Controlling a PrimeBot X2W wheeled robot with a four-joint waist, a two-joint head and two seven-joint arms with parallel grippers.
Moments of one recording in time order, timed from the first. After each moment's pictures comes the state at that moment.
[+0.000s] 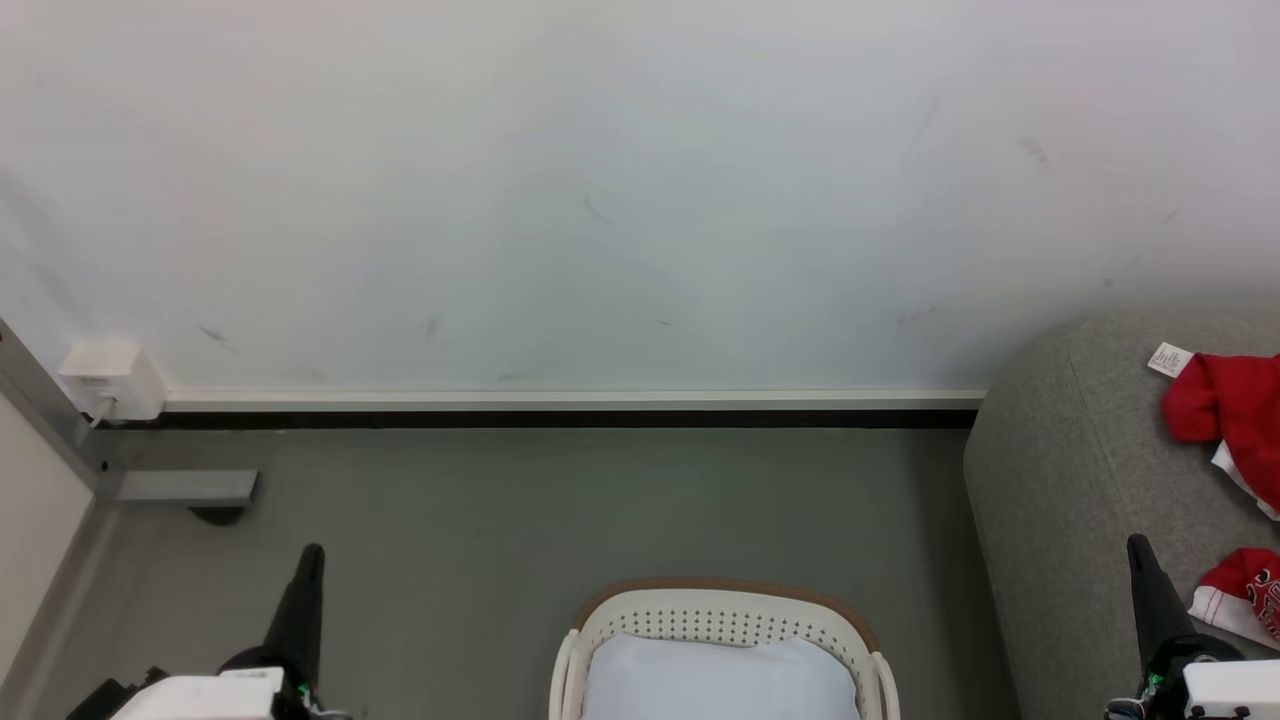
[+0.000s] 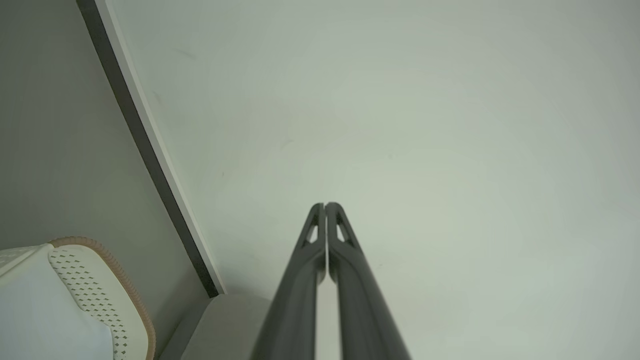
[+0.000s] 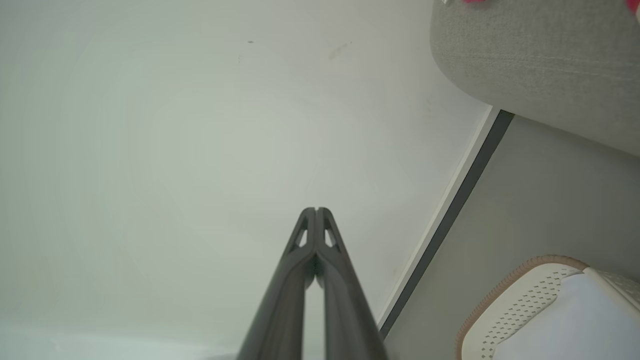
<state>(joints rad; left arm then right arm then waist) -0.10 0.05 0.11 0.26 -1.51 -0.13 0.09 -0.10 -0.06 -0.08 0.25 1.52 0.13 0.07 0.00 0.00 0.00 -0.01</state>
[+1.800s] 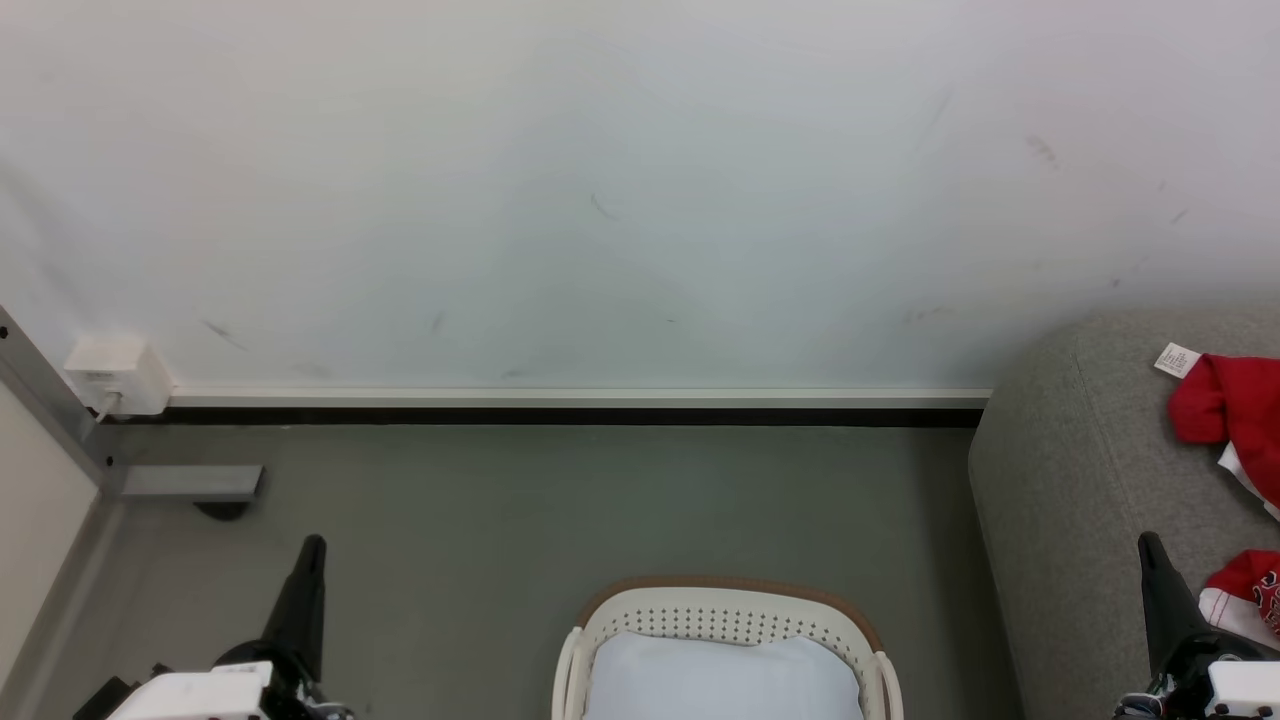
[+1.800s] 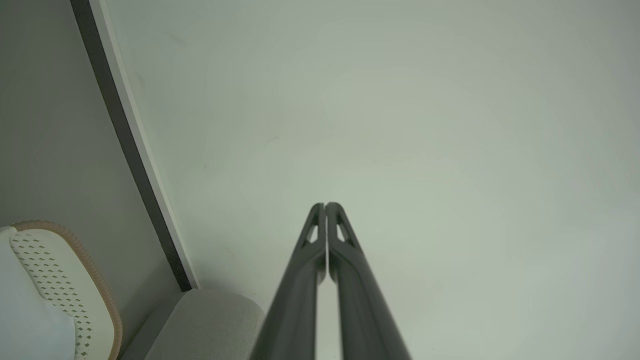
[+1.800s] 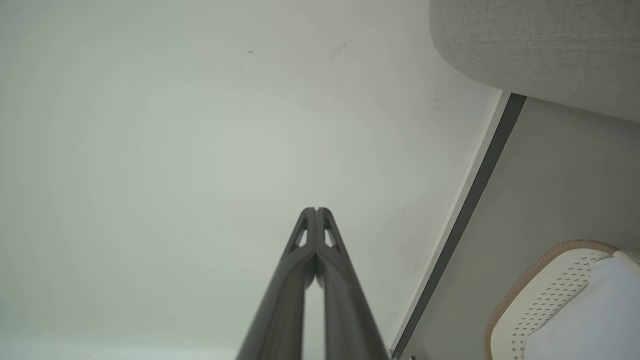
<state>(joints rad) -0.11 0.05 0.11 0.25 -1.61 -0.13 0.11 -0.10 -0.06 -0.11 0.25 1.62 0.13 0.11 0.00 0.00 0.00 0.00</state>
